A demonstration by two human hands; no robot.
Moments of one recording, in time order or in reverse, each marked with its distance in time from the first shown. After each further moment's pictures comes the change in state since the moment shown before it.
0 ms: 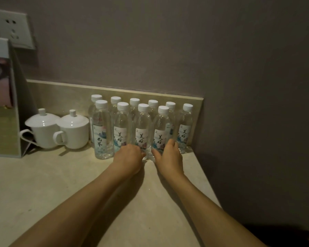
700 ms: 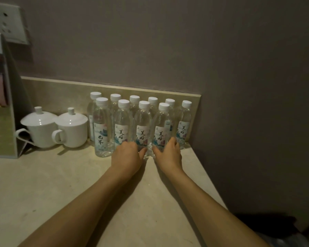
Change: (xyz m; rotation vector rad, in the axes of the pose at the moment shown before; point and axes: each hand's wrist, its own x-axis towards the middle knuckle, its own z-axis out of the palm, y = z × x) left_hand -0.014 -0.010 0.006 -0.187 0.236 0.009; right_hand -0.008 -0.007 0.003 0.126 0.031 0.129
